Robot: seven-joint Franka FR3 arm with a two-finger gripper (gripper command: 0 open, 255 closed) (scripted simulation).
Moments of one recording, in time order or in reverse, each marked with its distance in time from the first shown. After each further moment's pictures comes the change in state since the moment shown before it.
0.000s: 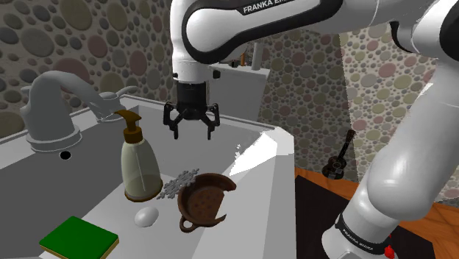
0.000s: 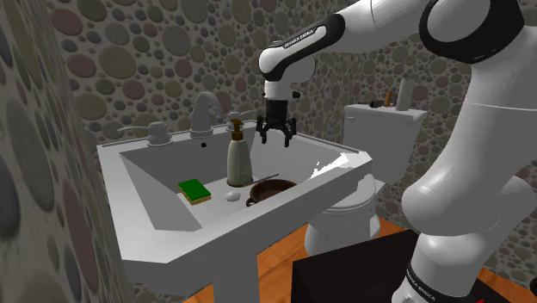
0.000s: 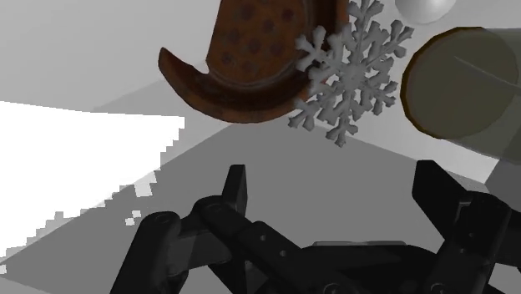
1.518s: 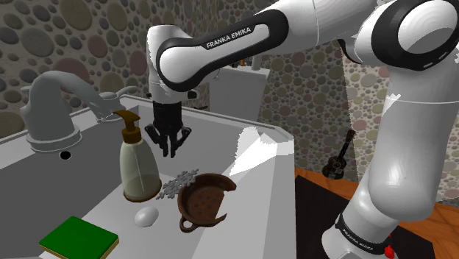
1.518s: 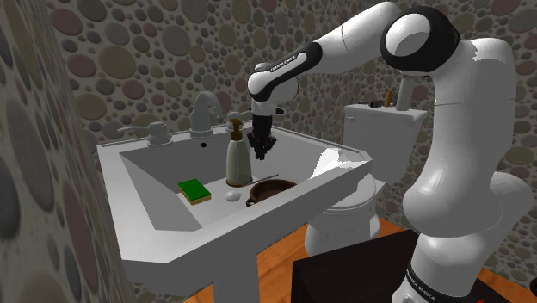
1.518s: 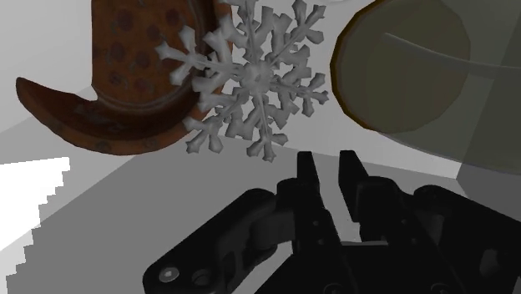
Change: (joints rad) arm 0.049 0.268 0.008 0.141 -0.103 0.134 0.229
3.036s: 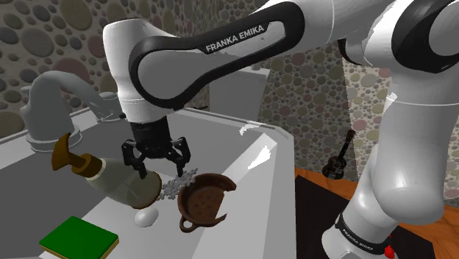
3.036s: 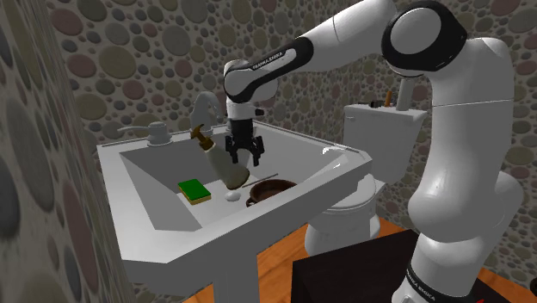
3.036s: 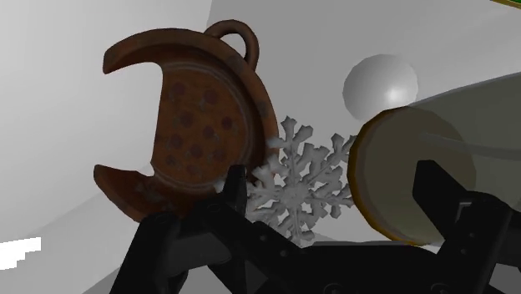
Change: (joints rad) arm 0.157 -0.003 0.047 0.023 -0.071 -0.131 0.125
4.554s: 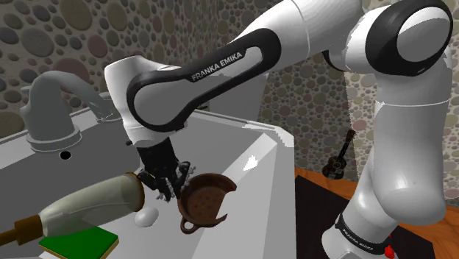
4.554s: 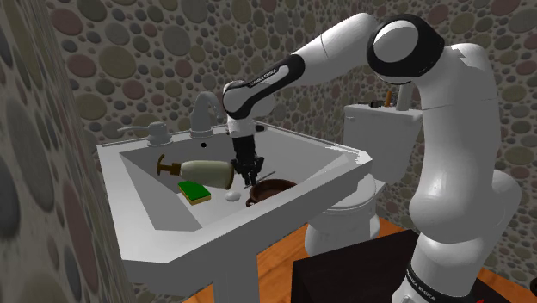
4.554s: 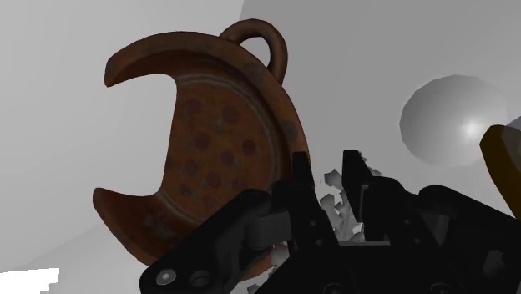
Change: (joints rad) arm 0.031 0.098 -0.034 -0.008 0.010 -0.043 -0.008
